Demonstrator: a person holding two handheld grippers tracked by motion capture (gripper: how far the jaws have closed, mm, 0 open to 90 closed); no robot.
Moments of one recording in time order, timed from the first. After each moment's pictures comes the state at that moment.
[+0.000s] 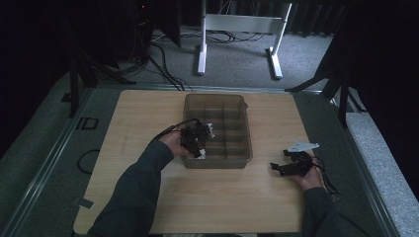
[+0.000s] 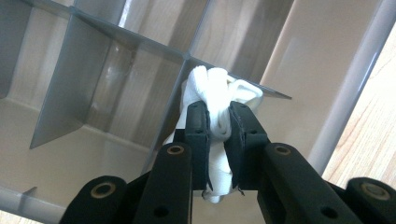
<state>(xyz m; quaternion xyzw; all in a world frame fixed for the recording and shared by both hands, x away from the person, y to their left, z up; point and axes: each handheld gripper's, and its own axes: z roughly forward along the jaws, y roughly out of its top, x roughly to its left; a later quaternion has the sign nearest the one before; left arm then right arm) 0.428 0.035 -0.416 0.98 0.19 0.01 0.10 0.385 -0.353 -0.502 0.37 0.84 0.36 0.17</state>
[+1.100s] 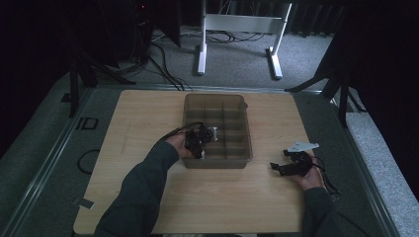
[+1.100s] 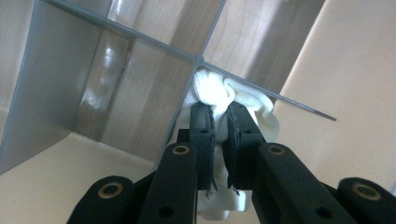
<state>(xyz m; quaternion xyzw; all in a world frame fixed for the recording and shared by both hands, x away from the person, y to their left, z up) 0.437 0.021 -0.439 0.98 0.19 0.01 0.06 0.385 -0.353 -0.502 0.37 0.84 0.36 0.17</state>
